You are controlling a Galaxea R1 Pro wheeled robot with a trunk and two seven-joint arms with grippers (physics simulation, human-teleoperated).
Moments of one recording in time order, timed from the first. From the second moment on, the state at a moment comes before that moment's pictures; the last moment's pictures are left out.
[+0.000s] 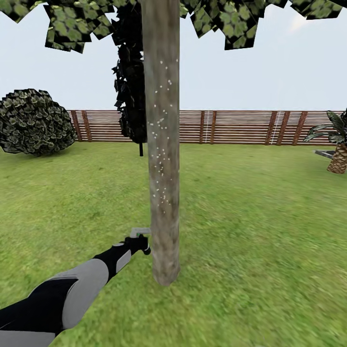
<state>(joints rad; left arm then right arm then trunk) -1.00 -0.09 0.08 -0.03 -0.05 -0.04 -0.11 -0.40 0.00 0.02 0.05 0.09 -0.22 -0.07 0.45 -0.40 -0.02</state>
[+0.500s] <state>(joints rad) -0.97 -0.08 0.08 -0.03 -0.05 -0.04 -0.11 -0.40 0.00 0.02 0.05 0.09 -0.22 -0.07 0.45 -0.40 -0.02</state>
